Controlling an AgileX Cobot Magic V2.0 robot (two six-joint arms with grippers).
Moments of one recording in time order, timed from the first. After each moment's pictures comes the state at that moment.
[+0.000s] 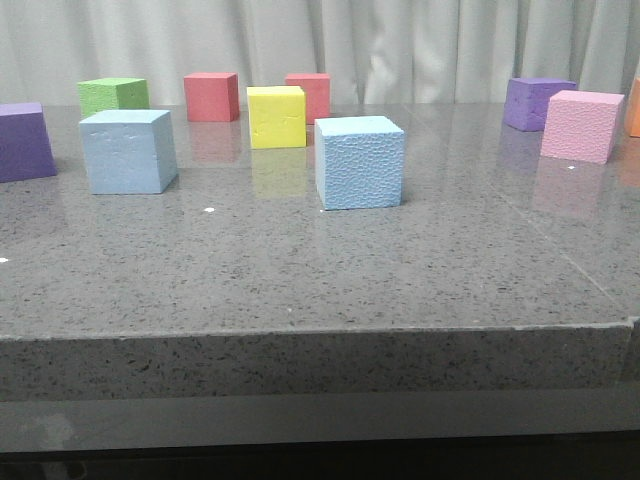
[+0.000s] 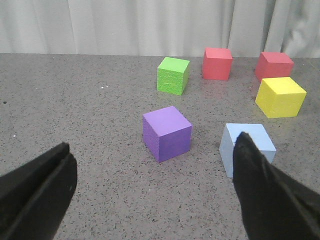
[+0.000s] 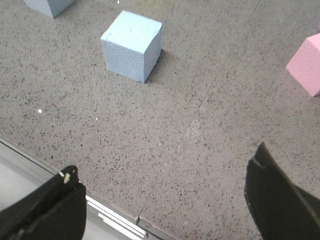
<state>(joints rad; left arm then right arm) -0.04 0.55 -0.71 0.02 0.51 -0.05 0.40 0.72 -0.79 0.09 0.72 -0.12</state>
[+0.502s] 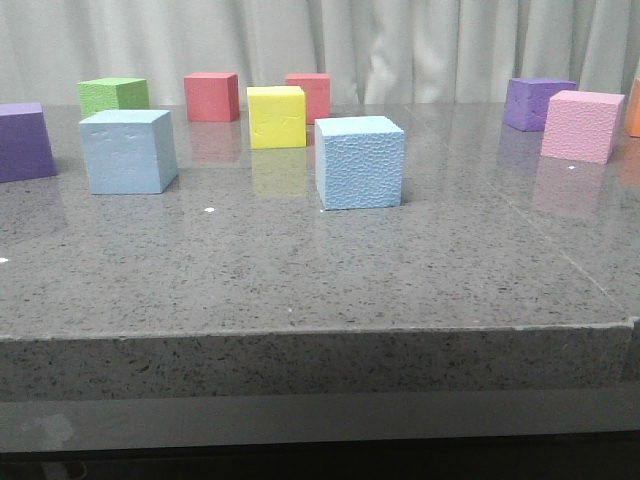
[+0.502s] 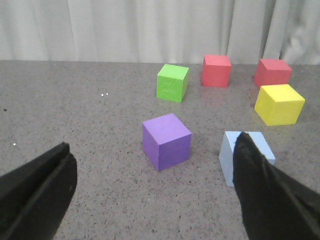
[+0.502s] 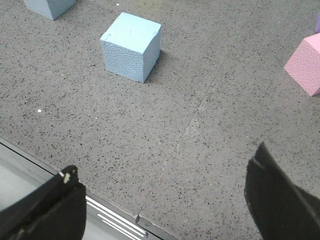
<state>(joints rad) -0.04 0.55 -0.71 0.02 0.46 -0.05 0.40 0.71 -0.78 0.09 0.72 -0.12</state>
